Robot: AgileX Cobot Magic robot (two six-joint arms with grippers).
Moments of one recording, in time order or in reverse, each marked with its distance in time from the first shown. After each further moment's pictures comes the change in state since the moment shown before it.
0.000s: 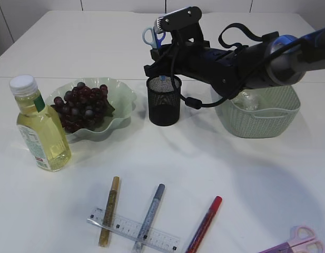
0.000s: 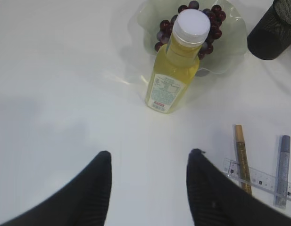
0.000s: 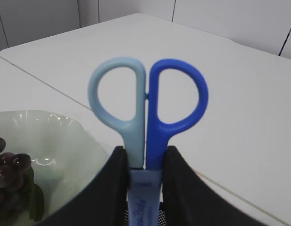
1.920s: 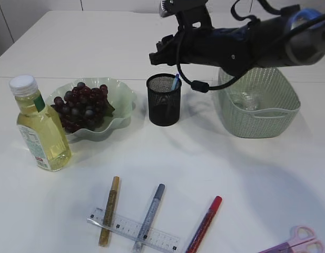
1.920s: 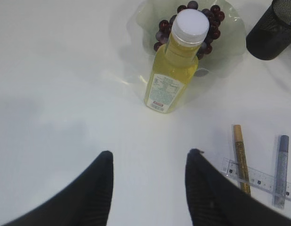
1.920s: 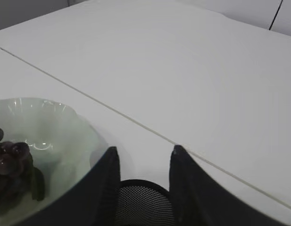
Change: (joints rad) left arm 0.000 0.000 0.000 0.000 0.000 0.000; right arm 0.000 -0.083 -0.010 0.031 0.199 0.001
